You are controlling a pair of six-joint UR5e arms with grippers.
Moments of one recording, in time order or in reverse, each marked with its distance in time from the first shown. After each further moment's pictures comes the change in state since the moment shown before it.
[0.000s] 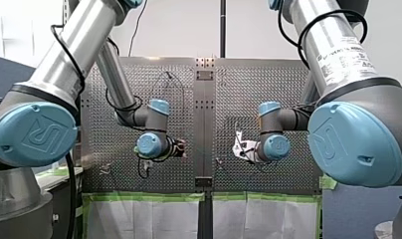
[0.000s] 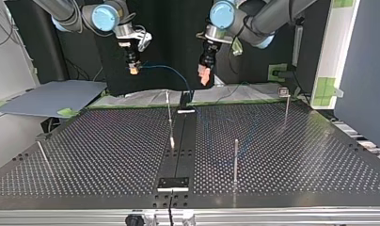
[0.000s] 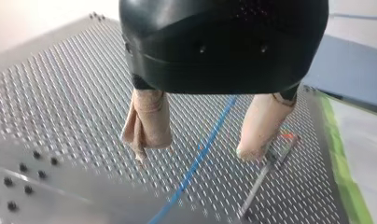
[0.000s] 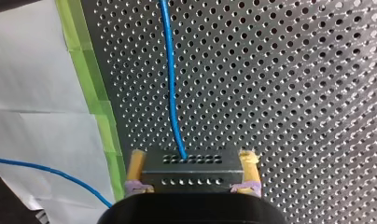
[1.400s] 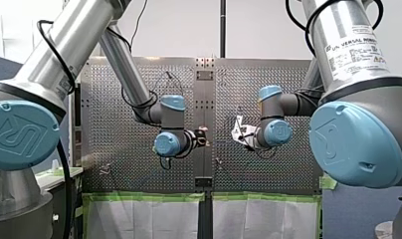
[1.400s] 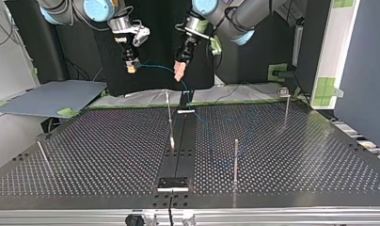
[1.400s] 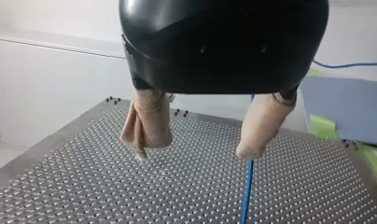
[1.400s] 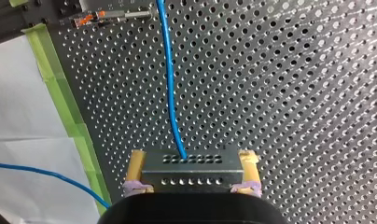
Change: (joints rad) left arm -0.161 -0.001 0.073 0.083 -0.027 0.086; right arm 0.022 -0.147 0.050 0.044 -0.006 0.070
